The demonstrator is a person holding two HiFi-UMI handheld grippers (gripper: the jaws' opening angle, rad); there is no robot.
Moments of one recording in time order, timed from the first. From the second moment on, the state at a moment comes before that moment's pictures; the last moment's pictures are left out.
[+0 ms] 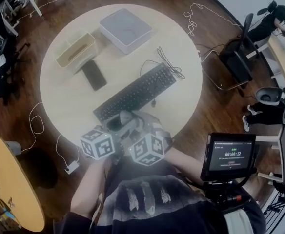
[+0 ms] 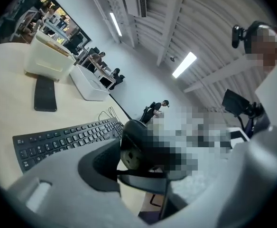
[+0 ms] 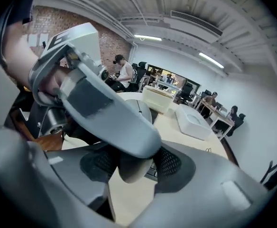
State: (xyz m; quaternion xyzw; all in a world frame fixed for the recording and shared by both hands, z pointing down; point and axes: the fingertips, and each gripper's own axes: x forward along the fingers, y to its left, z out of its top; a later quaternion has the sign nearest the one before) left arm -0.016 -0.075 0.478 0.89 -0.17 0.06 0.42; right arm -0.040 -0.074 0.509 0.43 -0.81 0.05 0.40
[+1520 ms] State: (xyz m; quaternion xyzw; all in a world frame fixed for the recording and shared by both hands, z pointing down) left arm 0.083 -0.019 0.426 0.89 0.03 0.06 0.45; right arm 0.049 -0.002 0.445 0.03 -0.92 0.39 0.07
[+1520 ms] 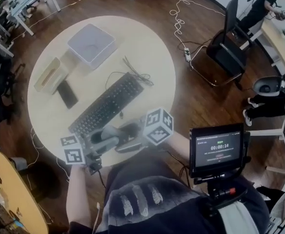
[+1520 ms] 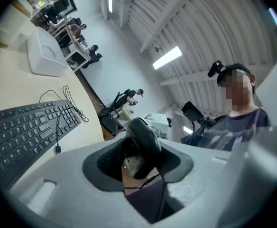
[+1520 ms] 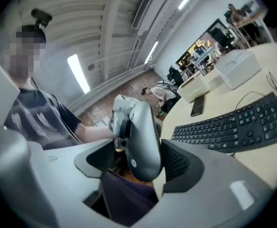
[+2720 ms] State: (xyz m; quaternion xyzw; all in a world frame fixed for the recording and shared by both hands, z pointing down) left arm -0.002 -0.100 0.422 0.90 -0.17 -0.06 0.40; right arm 0.073 -0.072 0.449 0.27 -0.82 0.51 -0.06
